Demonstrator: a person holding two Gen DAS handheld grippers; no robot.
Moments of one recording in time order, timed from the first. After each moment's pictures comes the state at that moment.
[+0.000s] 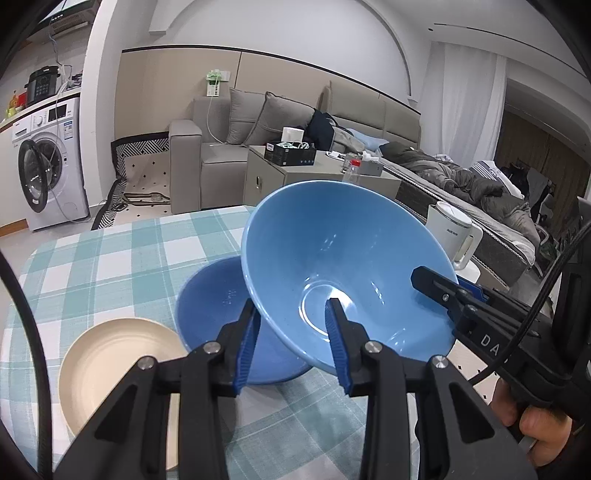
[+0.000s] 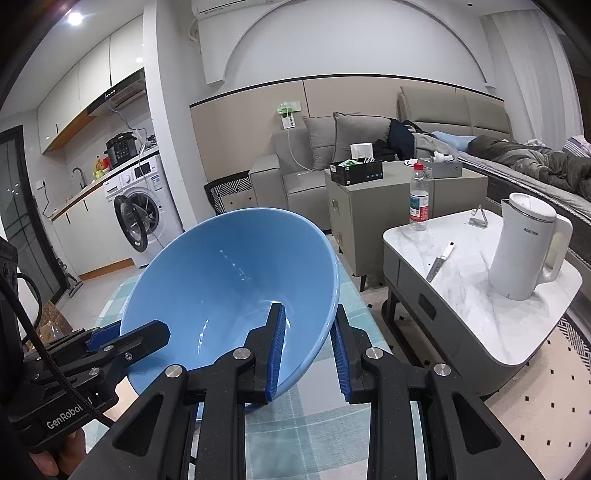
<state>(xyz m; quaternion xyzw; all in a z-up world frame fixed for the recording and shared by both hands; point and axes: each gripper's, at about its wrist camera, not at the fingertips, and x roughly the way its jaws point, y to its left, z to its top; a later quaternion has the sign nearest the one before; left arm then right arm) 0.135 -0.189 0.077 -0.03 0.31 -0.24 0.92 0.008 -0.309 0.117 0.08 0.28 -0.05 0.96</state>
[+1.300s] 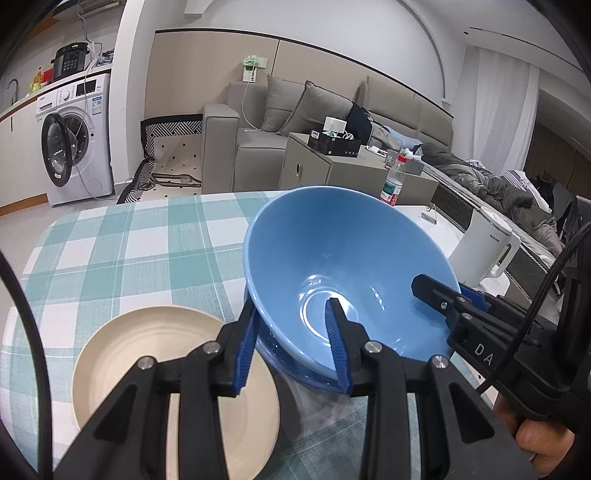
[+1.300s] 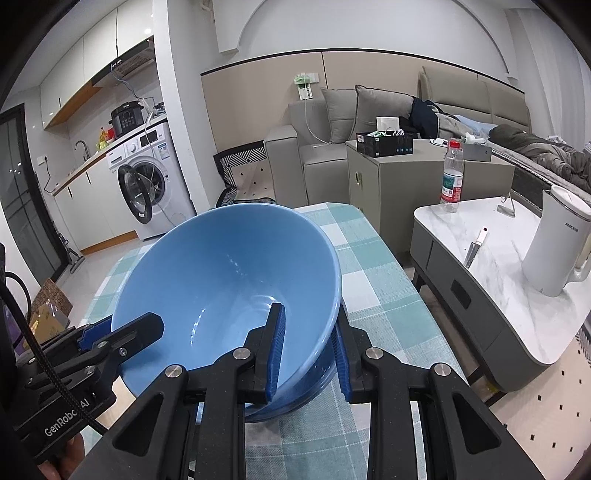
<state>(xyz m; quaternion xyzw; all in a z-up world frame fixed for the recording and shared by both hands) 0.180 -0.145 0.033 -0.04 0.34 -0.19 0.92 0.085 -0.254 0.072 0.06 0.33 -0.03 0.94</state>
